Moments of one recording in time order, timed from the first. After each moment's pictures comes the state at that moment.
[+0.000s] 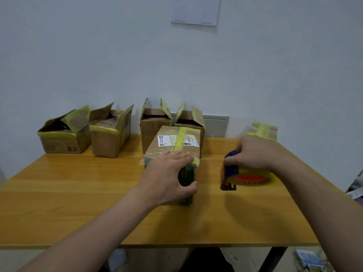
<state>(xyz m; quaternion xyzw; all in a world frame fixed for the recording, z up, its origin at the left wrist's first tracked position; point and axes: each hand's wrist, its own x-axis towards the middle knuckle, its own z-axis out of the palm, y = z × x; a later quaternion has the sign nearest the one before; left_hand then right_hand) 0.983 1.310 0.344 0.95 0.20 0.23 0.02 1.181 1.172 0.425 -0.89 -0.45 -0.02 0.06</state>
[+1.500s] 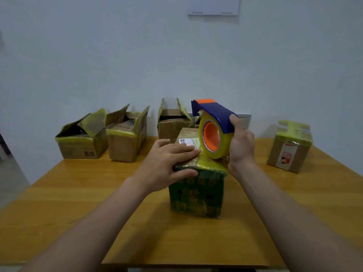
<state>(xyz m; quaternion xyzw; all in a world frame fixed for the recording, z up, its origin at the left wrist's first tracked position) 0.969 1.430 0.324 0.96 0.09 0.28 0.04 1.130 1.296 0.377 -0.51 -0.26 0.14 0.81</state>
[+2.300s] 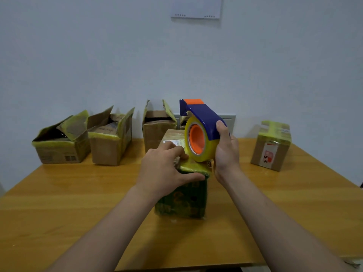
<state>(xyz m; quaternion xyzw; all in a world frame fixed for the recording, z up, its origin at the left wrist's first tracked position) 1.003 1.375 0.338 0.91 0.26 0.31 0.05 1.139 1.284 0.364 -0.49 -0.30 0.18 0.80</state>
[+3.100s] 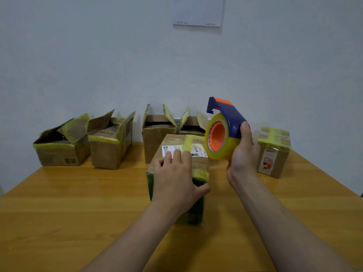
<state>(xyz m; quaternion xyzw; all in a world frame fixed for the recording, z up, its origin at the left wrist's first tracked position) 1.028 1.336 0.324 0.90 0.34 0.28 -0.05 1.159 1.266 0.377 -0.46 -0.22 0.07 0.86</state>
